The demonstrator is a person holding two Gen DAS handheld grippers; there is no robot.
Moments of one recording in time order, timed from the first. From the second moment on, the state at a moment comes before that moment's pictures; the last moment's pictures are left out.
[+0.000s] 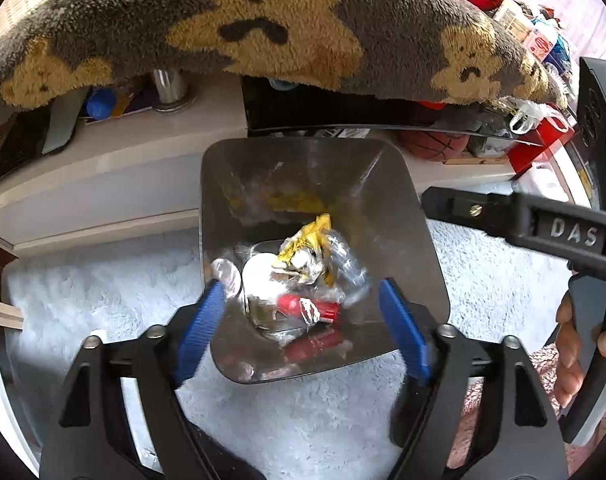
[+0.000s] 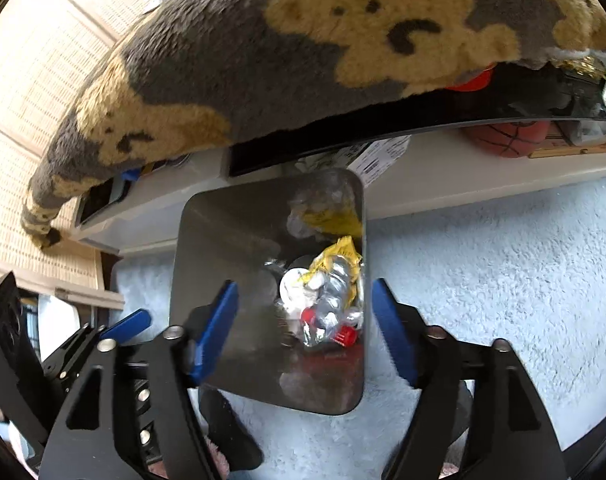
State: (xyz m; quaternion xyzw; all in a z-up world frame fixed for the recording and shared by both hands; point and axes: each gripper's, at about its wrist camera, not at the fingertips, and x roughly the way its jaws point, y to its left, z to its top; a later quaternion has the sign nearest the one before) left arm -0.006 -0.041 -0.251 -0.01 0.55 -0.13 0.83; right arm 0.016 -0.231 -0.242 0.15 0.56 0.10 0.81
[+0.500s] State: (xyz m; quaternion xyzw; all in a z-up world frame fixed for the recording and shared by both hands) left arm -0.003 -0.032 -0.219 -0.03 0.52 -0.12 0.85; right arm 0.016 -0.253 -0.217 0.18 0.53 0.09 0.82
